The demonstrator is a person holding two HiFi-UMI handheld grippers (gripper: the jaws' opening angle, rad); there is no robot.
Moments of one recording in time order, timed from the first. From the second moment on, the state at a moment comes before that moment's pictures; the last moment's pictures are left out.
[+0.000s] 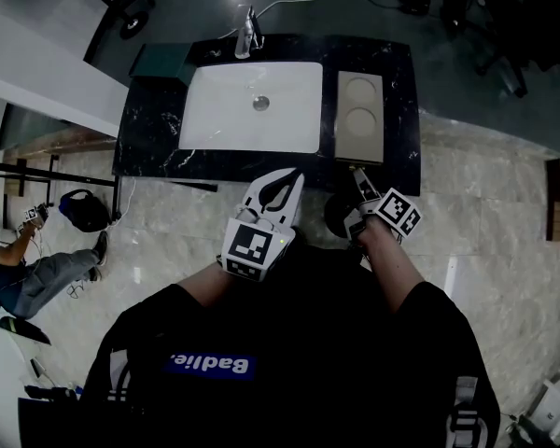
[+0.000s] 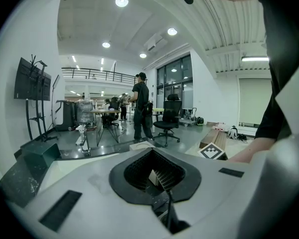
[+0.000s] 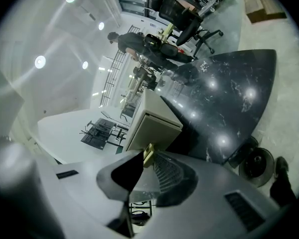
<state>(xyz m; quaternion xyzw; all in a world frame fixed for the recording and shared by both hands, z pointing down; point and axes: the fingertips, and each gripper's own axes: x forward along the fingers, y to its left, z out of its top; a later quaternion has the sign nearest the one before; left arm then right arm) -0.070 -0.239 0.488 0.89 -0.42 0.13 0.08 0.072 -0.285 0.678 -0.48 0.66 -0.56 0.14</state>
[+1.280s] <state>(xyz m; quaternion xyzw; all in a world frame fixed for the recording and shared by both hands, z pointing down) -0.056 -0.216 0.487 0.91 -0.38 0.11 0.08 0.068 -0.228 0.676 -0.49 0.66 -0.55 0.12</state>
